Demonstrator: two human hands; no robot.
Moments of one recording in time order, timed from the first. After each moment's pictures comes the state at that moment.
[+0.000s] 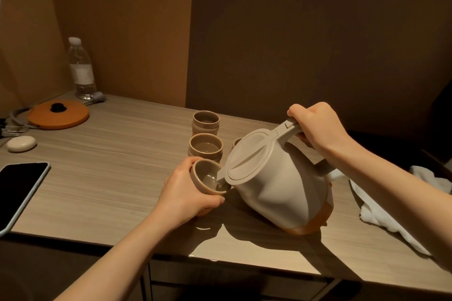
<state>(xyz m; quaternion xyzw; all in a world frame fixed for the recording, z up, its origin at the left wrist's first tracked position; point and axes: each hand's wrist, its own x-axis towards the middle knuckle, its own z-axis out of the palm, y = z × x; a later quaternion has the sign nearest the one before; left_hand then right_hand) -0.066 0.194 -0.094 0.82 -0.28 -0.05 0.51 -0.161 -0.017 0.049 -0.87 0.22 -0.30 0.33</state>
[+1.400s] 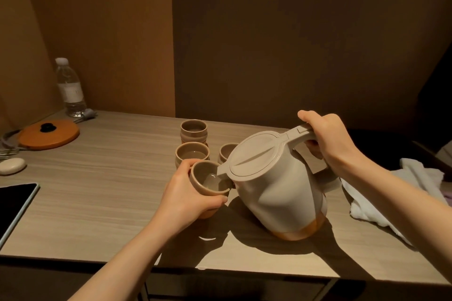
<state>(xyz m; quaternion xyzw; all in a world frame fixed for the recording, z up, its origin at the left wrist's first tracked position) -0.081 0.172 -0.078 0.79 -0.28 -0.05 0.55 -0.196 -0.056 0.037 -0.81 0.22 -0.33 0.44</state>
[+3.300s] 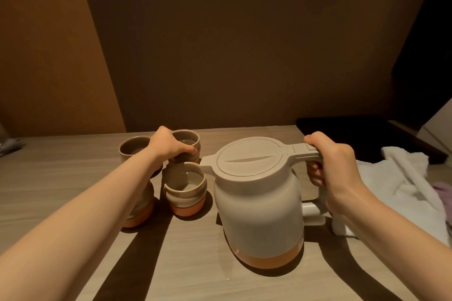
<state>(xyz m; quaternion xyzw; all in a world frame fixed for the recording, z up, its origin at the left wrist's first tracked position) 0.070 -0.012 -0.041 0.89 -0.23 -0.14 0.38 -0.224 -0.137 -0.006 -0.63 0.33 -0.39 0.59</state>
